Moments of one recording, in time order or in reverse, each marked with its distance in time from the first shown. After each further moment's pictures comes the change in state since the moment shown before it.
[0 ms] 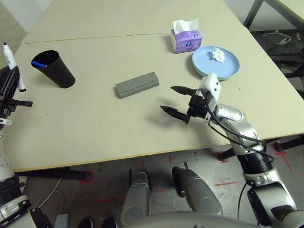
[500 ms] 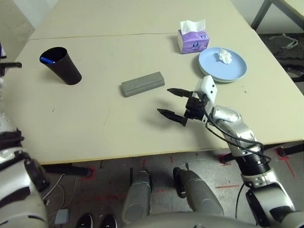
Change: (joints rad) left arm -0.606 0.193 -0.274 0.737 0.199 -0.260 0.037; right arm 0.022 -0.005 0.018 -0.017 -0.012 -0.002 -0.014
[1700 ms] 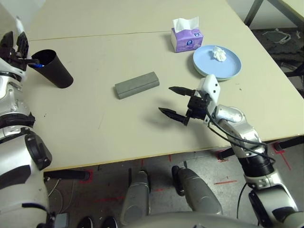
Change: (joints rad) left arm -0.087 -0.008 -0.066 0.241 0.022 -0.144 -0.004; right arm -0.010 -0.016 -0.001 -0.059 0.017 0.038 -0.017
